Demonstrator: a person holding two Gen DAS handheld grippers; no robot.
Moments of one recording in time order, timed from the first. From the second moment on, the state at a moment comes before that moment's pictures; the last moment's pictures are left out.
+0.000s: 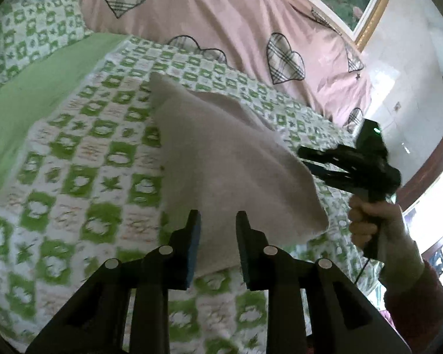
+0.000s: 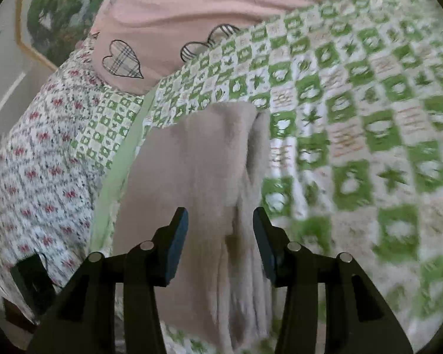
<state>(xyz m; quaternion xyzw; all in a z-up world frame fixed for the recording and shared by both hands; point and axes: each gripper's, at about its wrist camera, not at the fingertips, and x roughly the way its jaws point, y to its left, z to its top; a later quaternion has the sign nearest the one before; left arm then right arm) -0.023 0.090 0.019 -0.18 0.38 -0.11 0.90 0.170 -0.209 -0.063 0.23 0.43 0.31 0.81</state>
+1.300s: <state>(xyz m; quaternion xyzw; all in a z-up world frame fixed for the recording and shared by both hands) -0.008 0.067 -0.027 -0.16 0.45 -0.13 0.87 0.092 -0.202 -0.093 0.07 0.44 0.27 0.85</state>
